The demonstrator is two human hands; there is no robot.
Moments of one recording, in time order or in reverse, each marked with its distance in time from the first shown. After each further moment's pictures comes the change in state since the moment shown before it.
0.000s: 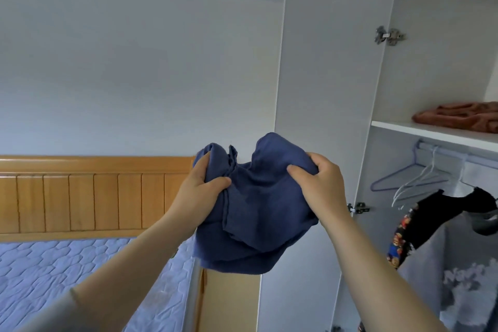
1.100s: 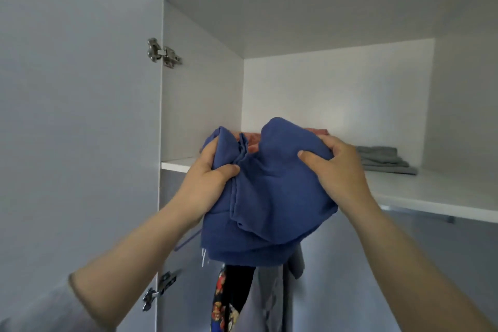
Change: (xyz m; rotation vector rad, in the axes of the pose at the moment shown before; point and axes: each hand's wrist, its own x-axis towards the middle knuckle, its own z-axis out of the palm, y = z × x) left_hand 0.227 0.071 0.413 -0.501 -0.857 0.342; right_hand 0.174 0.057 -0.282 -0.750 0.720 -0.076
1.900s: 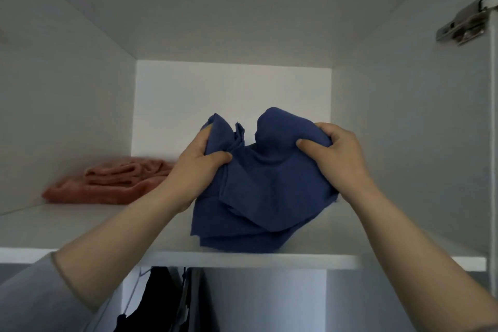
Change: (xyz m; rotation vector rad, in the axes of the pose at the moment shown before) left_hand 0.206 -0.041 0.152 -0.279 -0.369 0.185; right_hand 0.133 0.091 -0.078 -0.290 0.283 -0.024
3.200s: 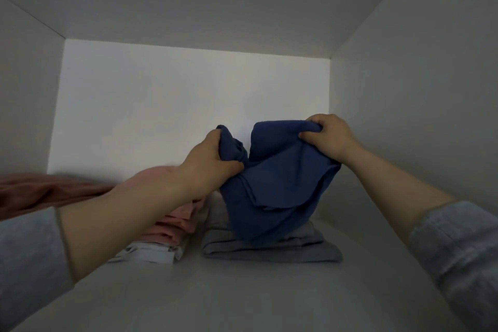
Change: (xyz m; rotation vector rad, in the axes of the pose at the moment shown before) left_hand 0.197 -0.101 0.124 0.386 -0.059 0.043; right_hand 0.240 0.217 -0.004 -0.483 -0.212 -0.081
